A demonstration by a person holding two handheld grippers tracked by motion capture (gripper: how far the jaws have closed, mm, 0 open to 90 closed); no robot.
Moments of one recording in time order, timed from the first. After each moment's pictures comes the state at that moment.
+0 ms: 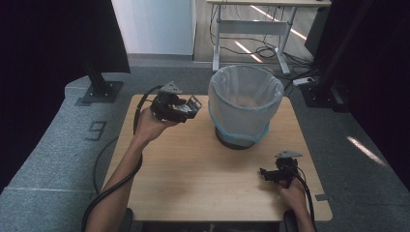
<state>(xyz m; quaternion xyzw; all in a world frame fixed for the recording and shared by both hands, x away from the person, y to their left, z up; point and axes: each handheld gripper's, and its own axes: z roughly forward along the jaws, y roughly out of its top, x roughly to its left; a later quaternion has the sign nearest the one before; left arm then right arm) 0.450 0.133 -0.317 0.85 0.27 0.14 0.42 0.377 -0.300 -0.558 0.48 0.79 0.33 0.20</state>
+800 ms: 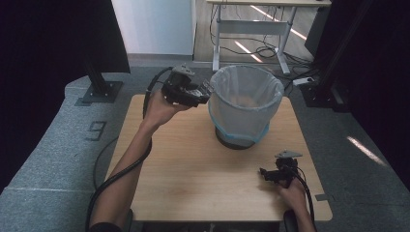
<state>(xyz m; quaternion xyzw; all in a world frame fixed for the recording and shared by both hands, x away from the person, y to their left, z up) 0.464 0.096 -0.268 0.86 0.25 0.15 0.43 0.377 -0.300 -0.558 0.48 0.79 0.33 0.20</state>
